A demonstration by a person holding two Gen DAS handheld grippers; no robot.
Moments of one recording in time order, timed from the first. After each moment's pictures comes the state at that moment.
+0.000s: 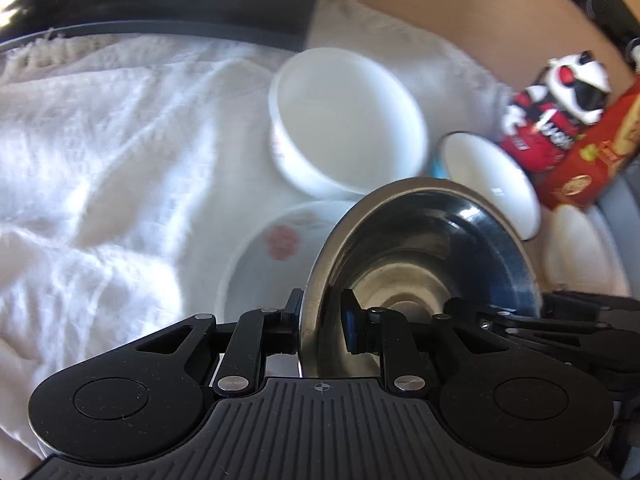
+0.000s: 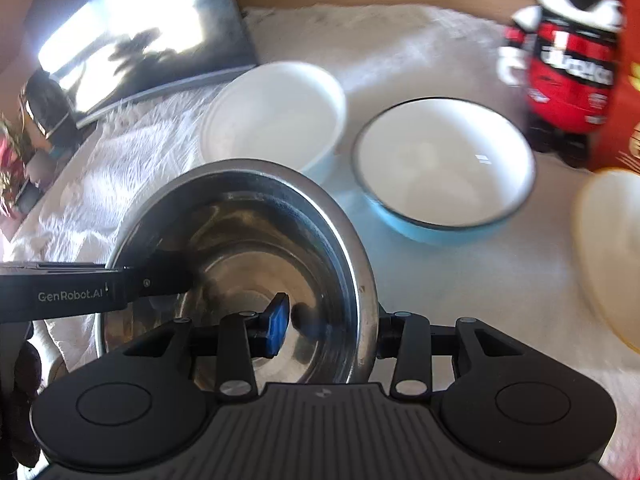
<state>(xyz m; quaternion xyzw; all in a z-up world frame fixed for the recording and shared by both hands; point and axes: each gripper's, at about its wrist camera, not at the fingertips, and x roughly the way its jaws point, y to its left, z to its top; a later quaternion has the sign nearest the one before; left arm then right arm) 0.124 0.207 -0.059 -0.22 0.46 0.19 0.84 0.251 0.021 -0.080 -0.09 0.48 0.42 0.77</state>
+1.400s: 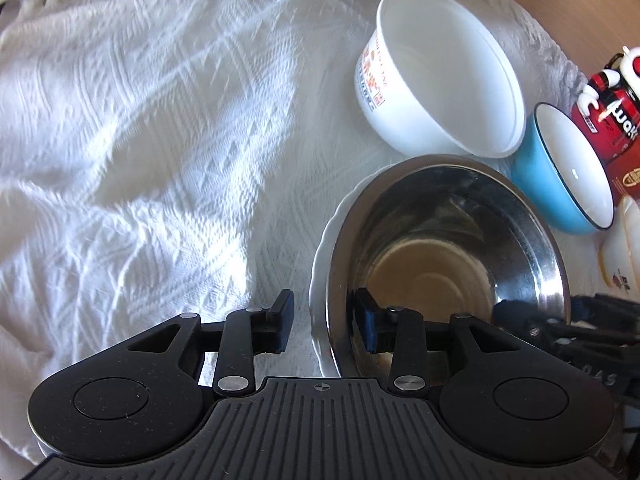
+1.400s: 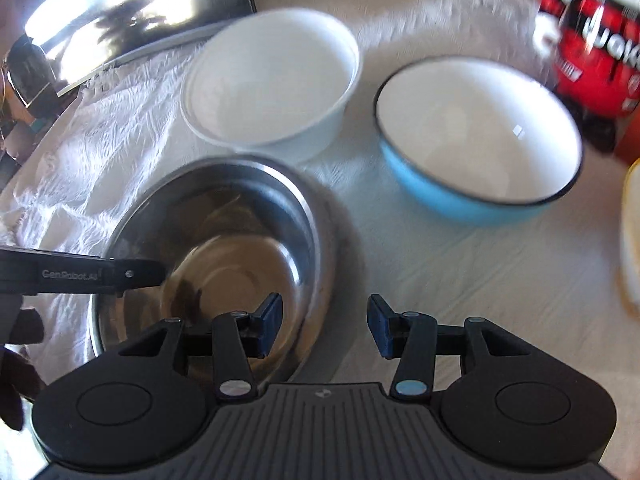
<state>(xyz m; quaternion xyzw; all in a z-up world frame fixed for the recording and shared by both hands) 0.119 0.253 -0.109 -0.26 0.51 0.21 0.80 0.248 0.041 -0.118 -0.11 0.50 0.40 0.76</state>
